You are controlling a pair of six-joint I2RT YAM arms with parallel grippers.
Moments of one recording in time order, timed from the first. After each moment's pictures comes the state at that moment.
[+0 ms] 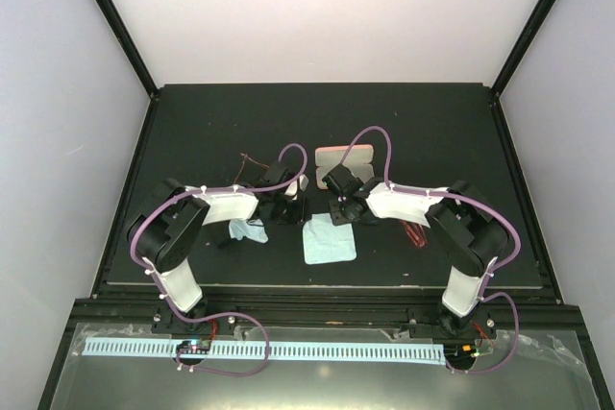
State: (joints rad) left arm -0.61 1.74 0.83 -0.12 0.35 -0.58; right arm 0.77 1.79 1.01 -0.43 0.13 0.51
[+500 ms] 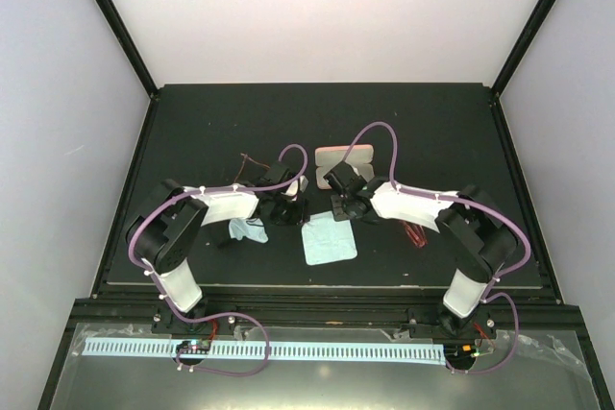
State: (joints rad) left arm -0.62 1.73 0.85 -0.18 0.34 -0.57; right arm 0.77 1.73 1.01 -0.45 0.19 0.53
